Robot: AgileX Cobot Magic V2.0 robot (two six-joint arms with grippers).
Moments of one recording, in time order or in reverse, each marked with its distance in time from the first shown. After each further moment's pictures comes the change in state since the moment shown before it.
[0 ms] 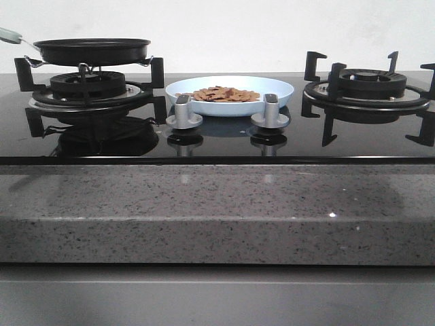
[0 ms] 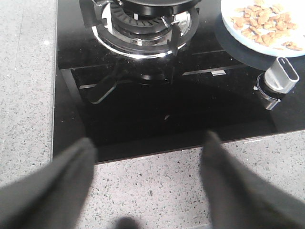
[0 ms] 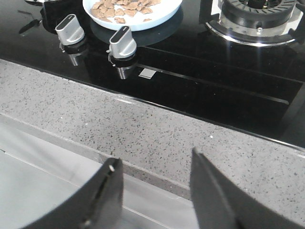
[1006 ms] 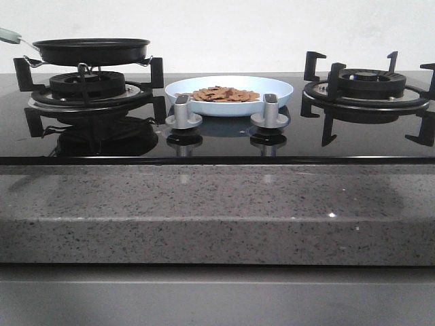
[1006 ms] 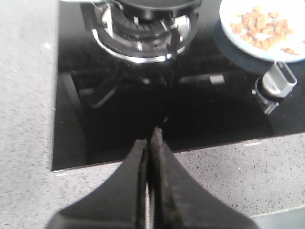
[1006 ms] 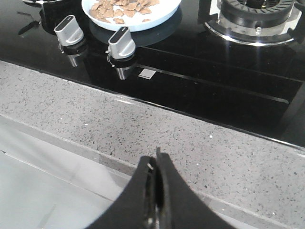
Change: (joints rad) left arm 0.005 -0.096 0.065 -0.011 -0.046 0.000; right arm 0.000 0.000 0.000 0.000 0.000 0.006
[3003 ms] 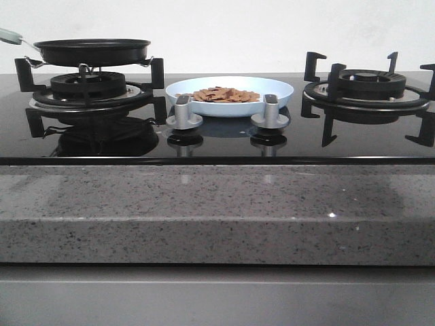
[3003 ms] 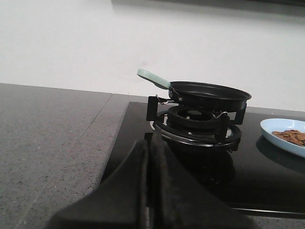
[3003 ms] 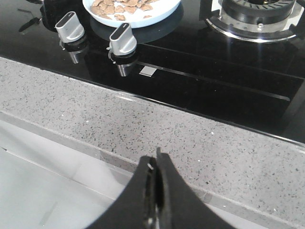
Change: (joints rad) left arm 0.032 -0.666 0.791 0.142 -0.797 -0.226; right arm 0.000 -0.001 0.002 -0.002 0.009 -0.002
